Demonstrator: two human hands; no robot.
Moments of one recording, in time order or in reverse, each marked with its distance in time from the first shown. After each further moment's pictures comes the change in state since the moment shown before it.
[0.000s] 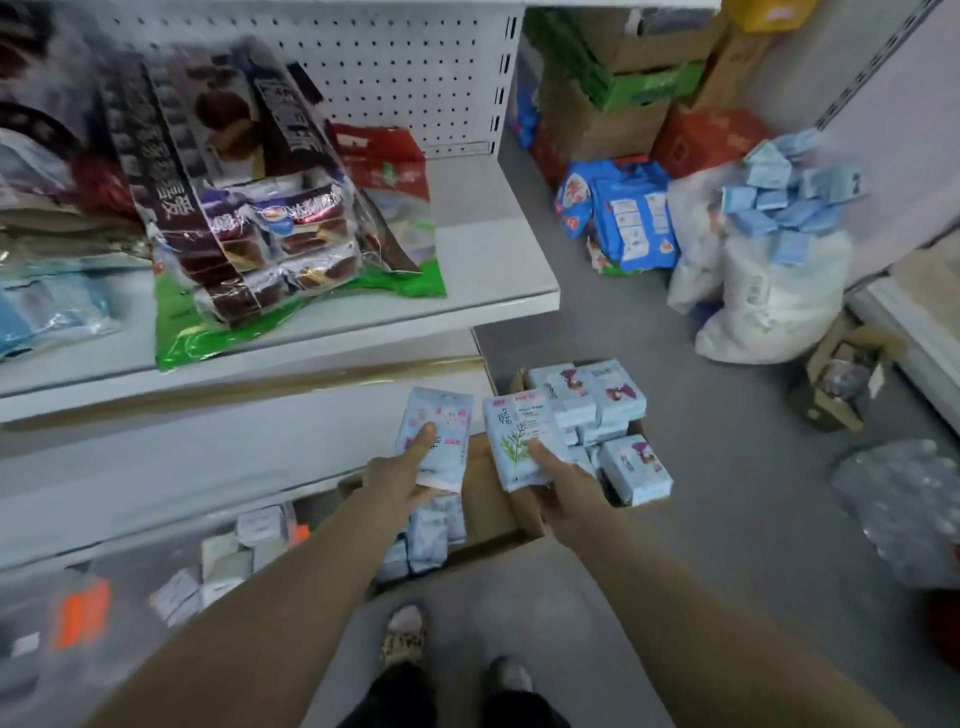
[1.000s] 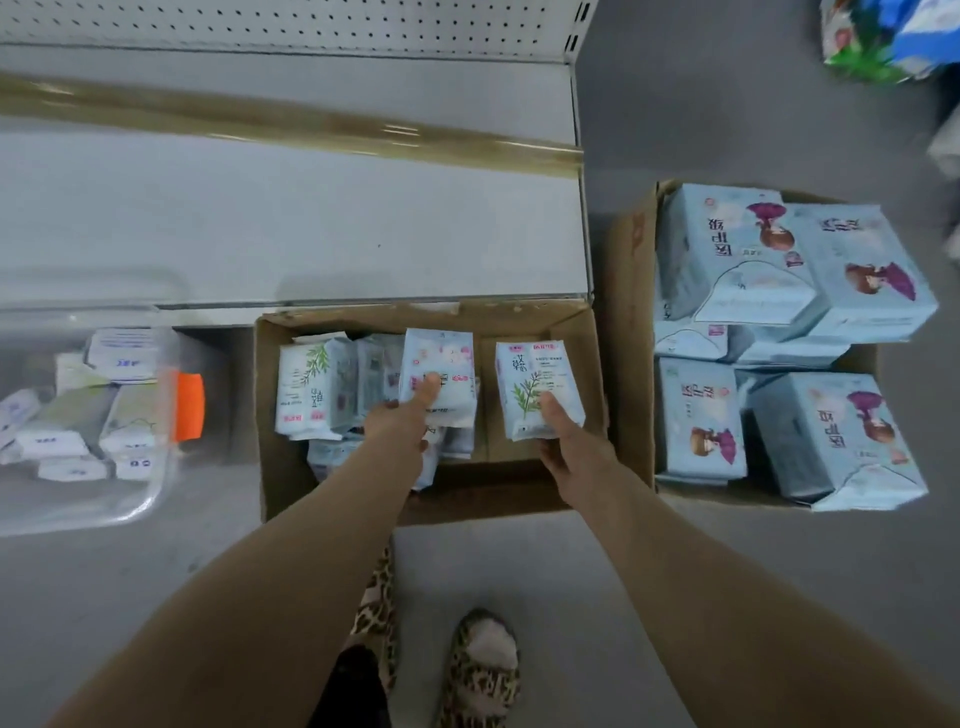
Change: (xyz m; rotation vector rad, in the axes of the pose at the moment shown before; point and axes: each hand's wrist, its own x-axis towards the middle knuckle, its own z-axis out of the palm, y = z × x) left_hand 0.407 -0.254 -0.003 -0.040 0.383 -0.211; right_hand 0.364 0.217 -0.069 -0.204 0.122 0.308
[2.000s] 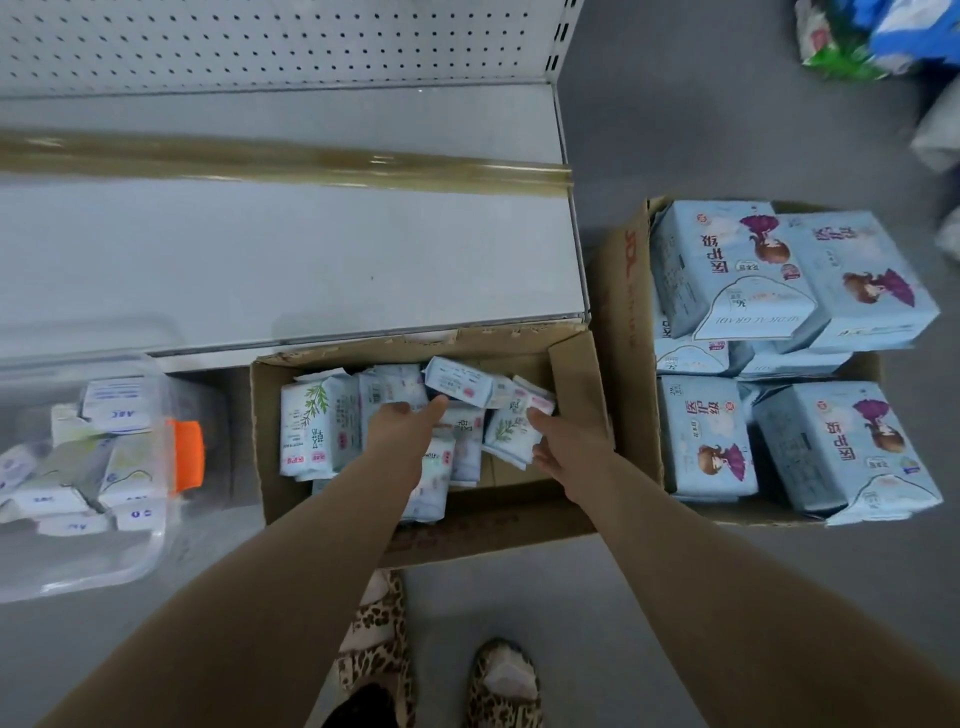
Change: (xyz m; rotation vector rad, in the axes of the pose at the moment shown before) left_hand 0.006 0.035 0.007 0.411 -0.010 0.134; right_hand 0.019 -0.024 0.029 -0.313 0.078 0.021
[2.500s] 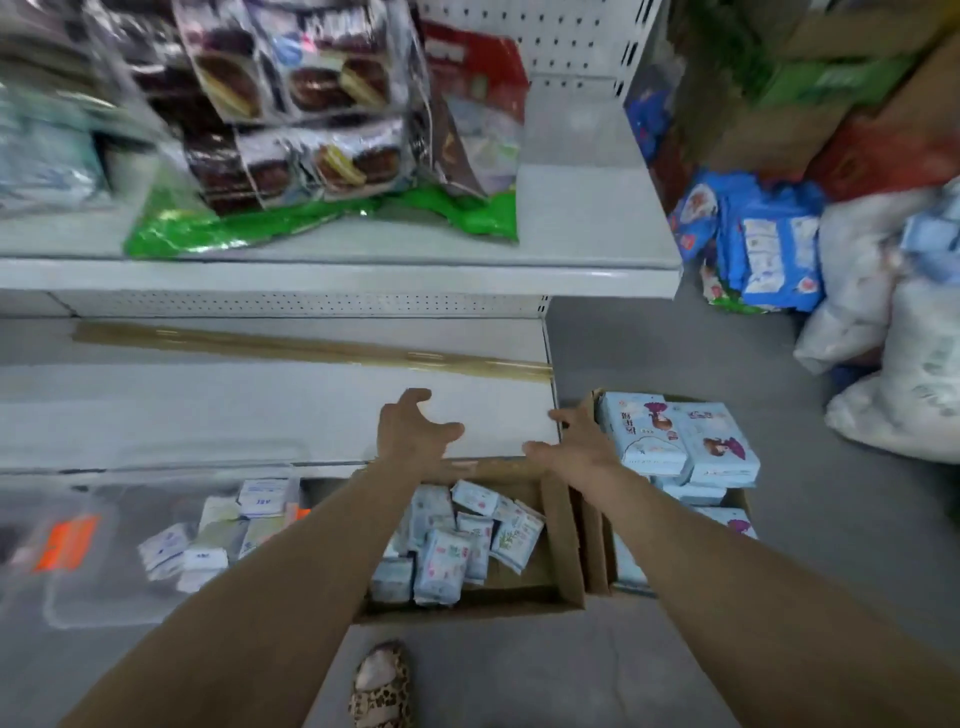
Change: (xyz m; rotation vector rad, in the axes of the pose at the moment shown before) left_hand -0.275 0.132 -0.146 0.235 0.145 0.598; right_hand -0.291 -0.131 -0.059 -0.696 0.005 -0.678
